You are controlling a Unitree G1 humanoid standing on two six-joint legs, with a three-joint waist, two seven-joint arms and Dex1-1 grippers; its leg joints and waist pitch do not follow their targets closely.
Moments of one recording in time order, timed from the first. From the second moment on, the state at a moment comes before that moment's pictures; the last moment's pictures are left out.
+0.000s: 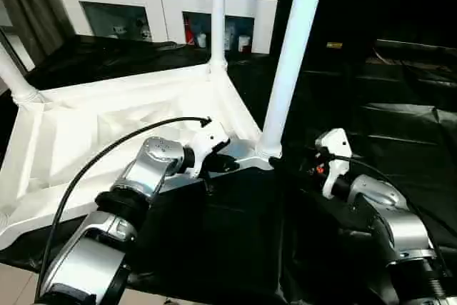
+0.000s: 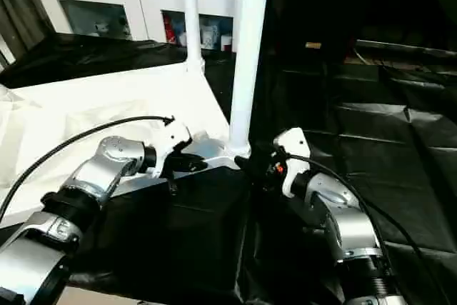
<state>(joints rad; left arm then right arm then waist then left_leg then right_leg) -0.71 0.25 -0.27 0.75 0.07 0.14 -1.00 -0.27 -0.31 0.03 0.24 0.23 0.22 0.74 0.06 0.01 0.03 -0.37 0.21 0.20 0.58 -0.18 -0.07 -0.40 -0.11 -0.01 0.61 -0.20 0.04</state>
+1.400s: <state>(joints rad) -0.71 0.25 -0.27 0.75 0.07 0.14 -1.00 -0.27 -0.31 0.03 0.24 0.23 0.22 0.74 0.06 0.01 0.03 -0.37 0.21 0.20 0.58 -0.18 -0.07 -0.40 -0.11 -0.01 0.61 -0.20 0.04</state>
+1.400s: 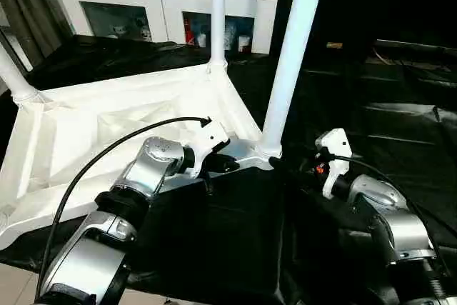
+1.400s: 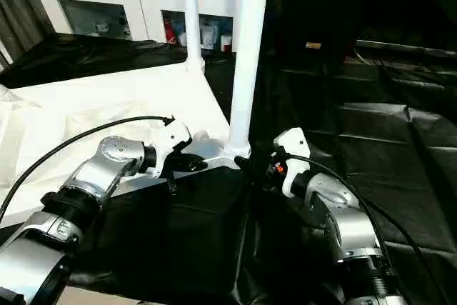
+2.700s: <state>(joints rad) -0.71 0.25 -0.27 0.75 0.07 0.14 -1.00 -0.27 -0.31 0.03 0.24 0.23 0.22 0.74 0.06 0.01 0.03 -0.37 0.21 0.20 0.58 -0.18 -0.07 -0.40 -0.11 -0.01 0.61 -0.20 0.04</state>
